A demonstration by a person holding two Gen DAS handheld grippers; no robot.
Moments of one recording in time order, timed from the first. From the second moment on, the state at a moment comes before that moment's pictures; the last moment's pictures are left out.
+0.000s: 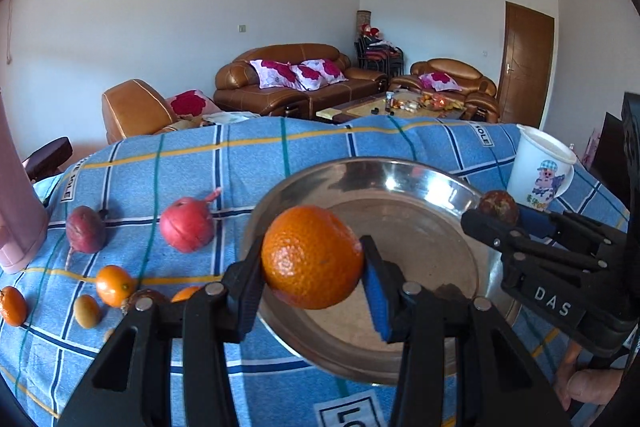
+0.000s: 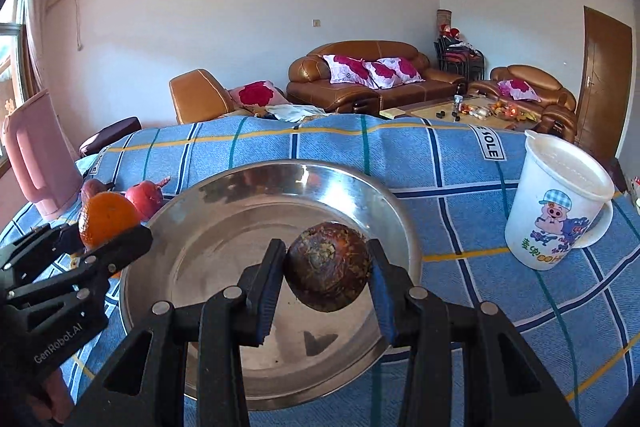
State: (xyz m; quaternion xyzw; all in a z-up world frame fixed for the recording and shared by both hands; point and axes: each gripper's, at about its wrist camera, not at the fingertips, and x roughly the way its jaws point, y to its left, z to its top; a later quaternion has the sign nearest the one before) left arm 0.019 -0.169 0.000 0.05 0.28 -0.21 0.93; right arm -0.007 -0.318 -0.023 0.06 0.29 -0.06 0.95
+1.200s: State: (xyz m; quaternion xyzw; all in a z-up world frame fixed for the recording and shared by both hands) left arm 0.046 -0.207 -0.025 0.08 0.38 -0.20 0.90; right arm 0.017 -0.317 -0.034 0.06 0.35 -0.07 0.93
